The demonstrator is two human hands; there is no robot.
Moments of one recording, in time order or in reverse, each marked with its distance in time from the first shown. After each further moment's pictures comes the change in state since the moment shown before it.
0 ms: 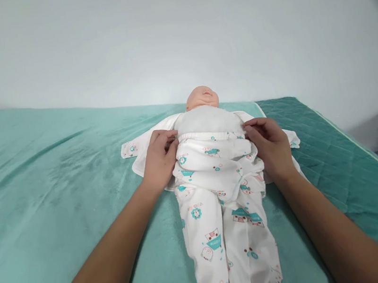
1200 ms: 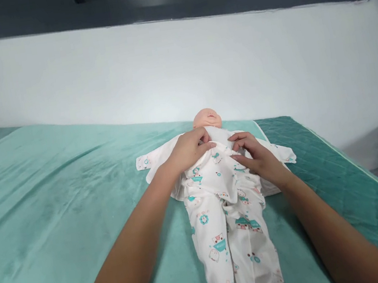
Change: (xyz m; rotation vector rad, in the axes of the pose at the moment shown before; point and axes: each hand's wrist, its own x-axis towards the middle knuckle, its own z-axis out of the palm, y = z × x) left_hand 0.055 0.040 0.012 0.202 -0.421 0.277; right_hand 0.016 -0.022 -0.003 -0.226 -0.507 -0.388
